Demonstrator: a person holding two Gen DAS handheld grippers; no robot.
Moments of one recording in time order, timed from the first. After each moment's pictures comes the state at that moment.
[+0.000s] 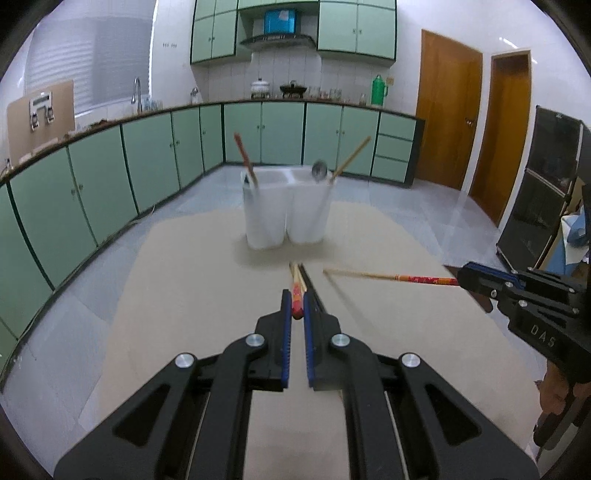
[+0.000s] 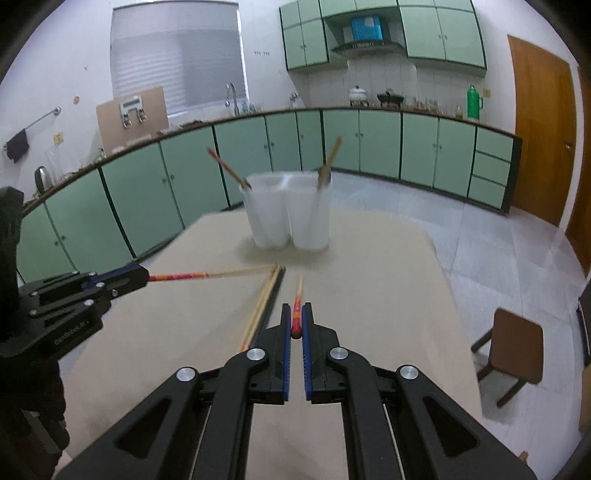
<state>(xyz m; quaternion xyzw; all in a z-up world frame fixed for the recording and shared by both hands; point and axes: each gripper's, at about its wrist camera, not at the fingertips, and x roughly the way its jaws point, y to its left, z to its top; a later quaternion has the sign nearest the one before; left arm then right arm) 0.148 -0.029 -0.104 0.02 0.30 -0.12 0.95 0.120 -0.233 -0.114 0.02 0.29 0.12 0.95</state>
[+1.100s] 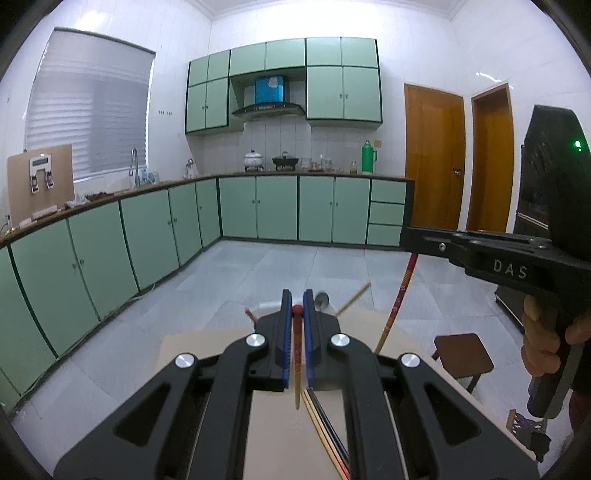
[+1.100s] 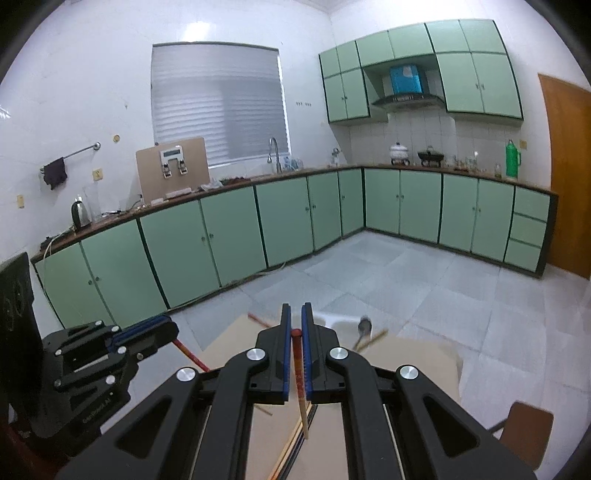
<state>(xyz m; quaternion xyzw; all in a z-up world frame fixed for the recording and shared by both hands) 0.188 -0.031 0.014 0.03 0.16 -0.14 0.98 0.203 -0.219 0.035 0.02 0.20 0.20 0.96</state>
